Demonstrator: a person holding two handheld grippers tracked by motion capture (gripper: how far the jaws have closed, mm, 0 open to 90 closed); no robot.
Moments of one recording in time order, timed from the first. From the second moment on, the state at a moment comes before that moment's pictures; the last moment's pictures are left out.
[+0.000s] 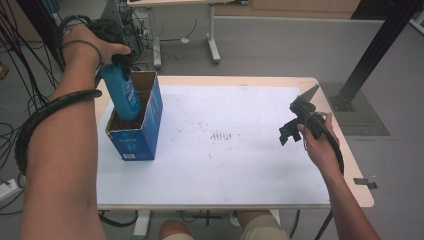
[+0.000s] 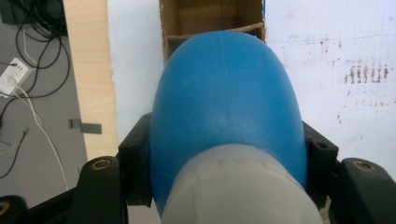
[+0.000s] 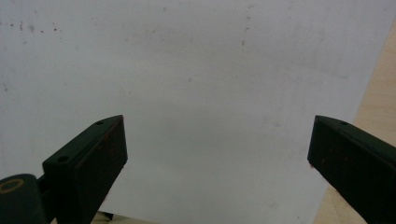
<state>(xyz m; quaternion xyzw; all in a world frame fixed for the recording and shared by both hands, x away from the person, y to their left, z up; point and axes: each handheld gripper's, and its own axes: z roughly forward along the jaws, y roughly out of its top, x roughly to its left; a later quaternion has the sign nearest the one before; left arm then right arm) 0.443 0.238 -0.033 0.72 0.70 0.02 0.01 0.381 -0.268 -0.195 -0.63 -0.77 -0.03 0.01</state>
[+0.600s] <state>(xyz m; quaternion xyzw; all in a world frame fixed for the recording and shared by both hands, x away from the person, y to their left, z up) 0.441 0.240 -0.114 0.71 0.70 0.01 0.00 0.380 -0.267 -0.198 -0.63 -0.77 -0.03 0.00</state>
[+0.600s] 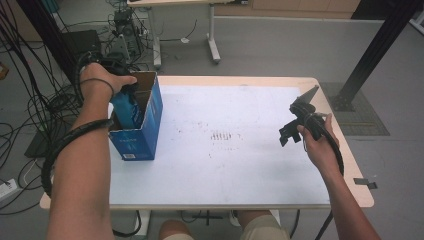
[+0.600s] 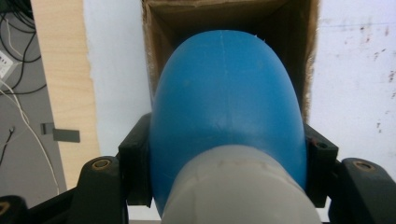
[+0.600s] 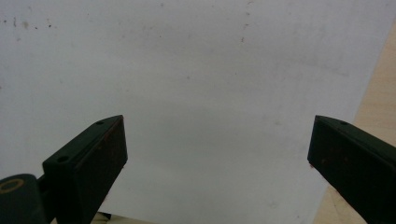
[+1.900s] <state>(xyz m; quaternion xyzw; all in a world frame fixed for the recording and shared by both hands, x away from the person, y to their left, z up) 0.441 0.234 -0.168 0.73 0.68 0.00 -0.02 0.380 -0.269 -0.204 -0.64 -0.77 -0.03 0.01</state>
